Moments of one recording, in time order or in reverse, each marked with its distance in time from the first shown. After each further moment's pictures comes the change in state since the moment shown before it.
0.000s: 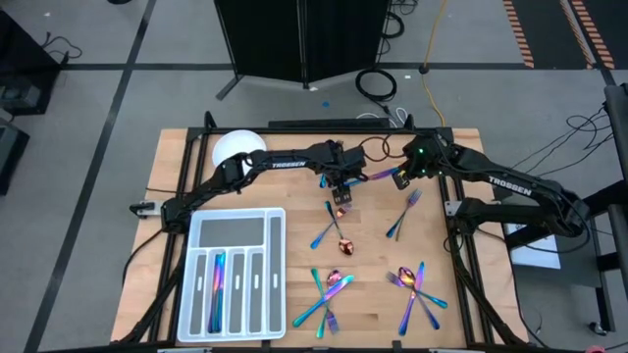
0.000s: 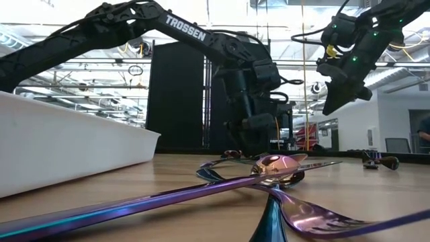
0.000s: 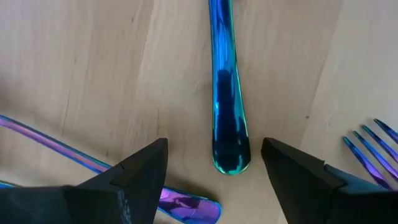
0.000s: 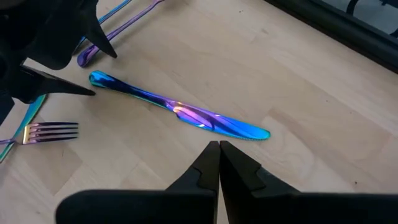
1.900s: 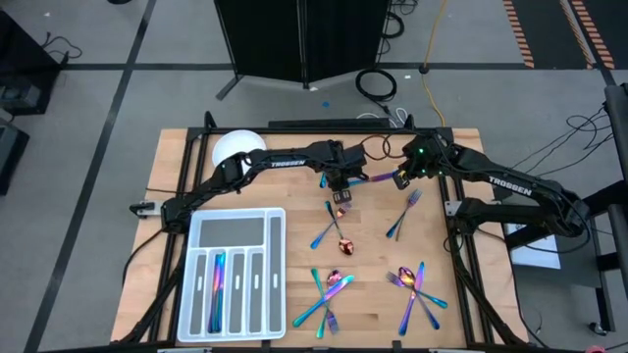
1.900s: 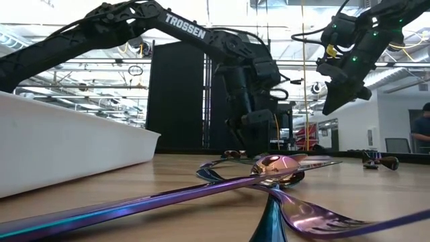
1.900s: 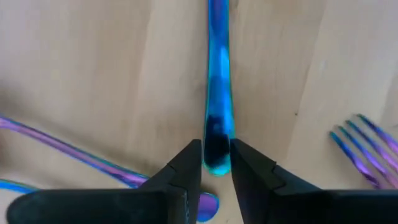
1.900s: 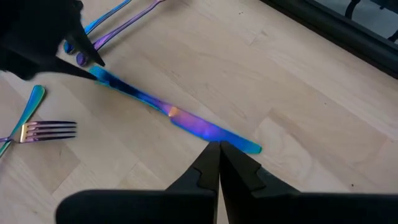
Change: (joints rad) left arm 0.002 -0.016 0.023 -0.026 0.008 0.026; right arm 0.000 0.000 0.002 0.000 0.004 -0.018
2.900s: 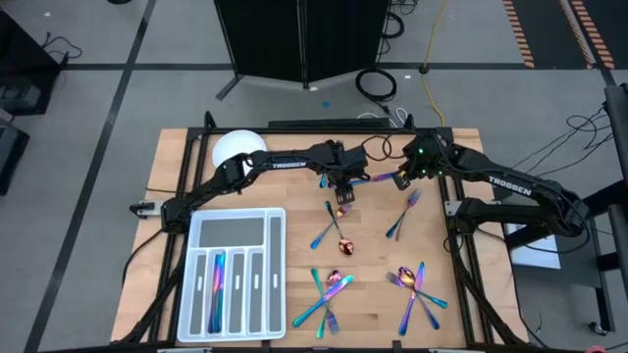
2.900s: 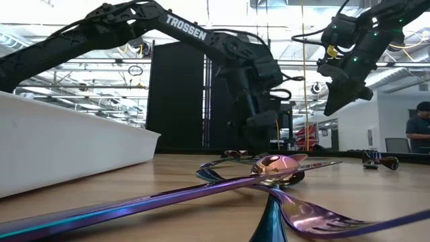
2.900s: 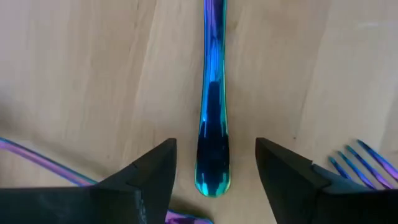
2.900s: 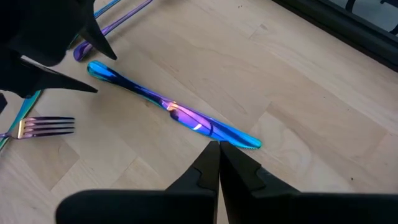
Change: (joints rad) left arm -0.007 0.017 -0.008 0.060 0.001 -0.027; right arm 0.000 0.000 0.000 -0.017 0.000 0.007
